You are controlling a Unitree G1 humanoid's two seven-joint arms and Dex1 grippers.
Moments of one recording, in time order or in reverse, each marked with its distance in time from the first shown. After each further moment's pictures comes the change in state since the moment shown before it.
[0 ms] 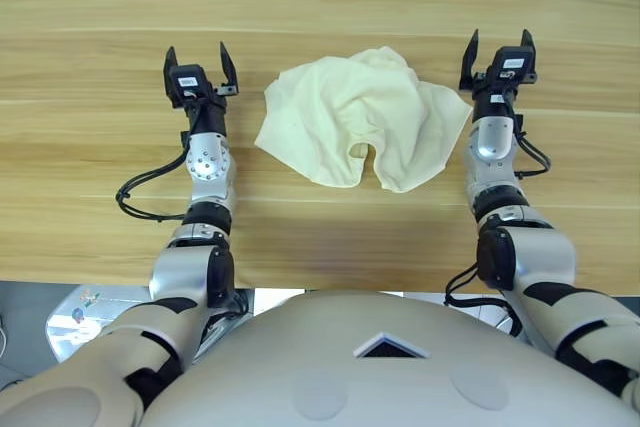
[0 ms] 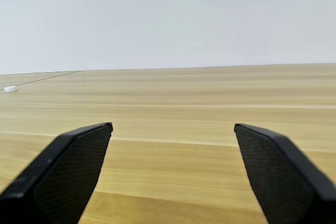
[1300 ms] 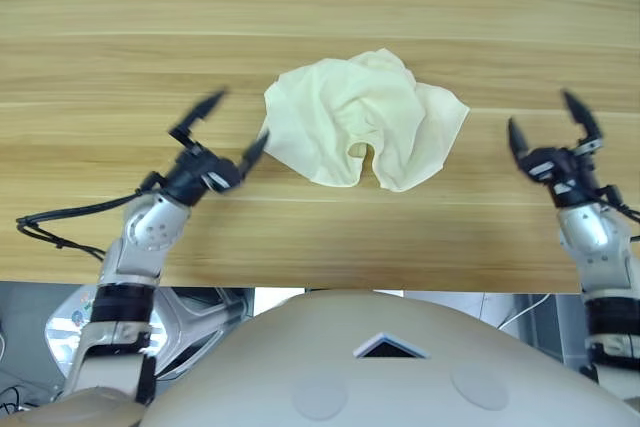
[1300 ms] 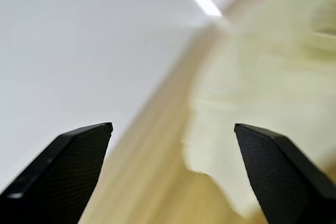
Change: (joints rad) left arm 0.601 0.450 -0.207 -0.880 0.431 -0.060 -0.402; right arm 0.795 -0.500 0.043 -0.930 -0.420 0.081 0.194
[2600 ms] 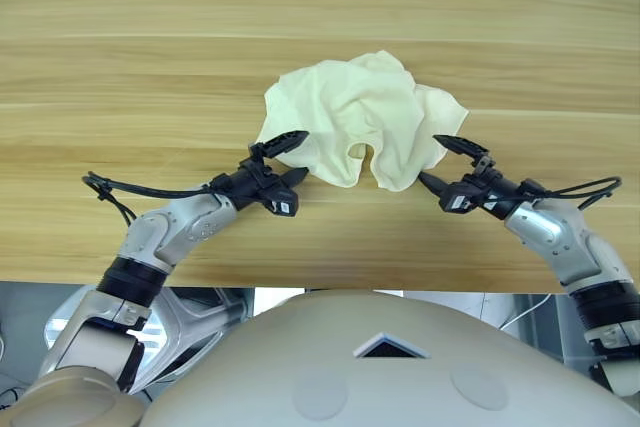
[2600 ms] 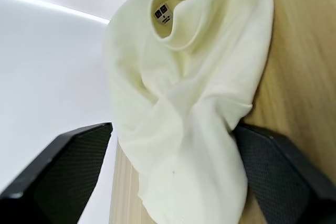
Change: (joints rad) left arm -0.192 0.059 -0.345 -0.014 0.417 0.220 0.212; right arm -0.135 -0.066 0.332 -0.068 0.000 0.040 0.231
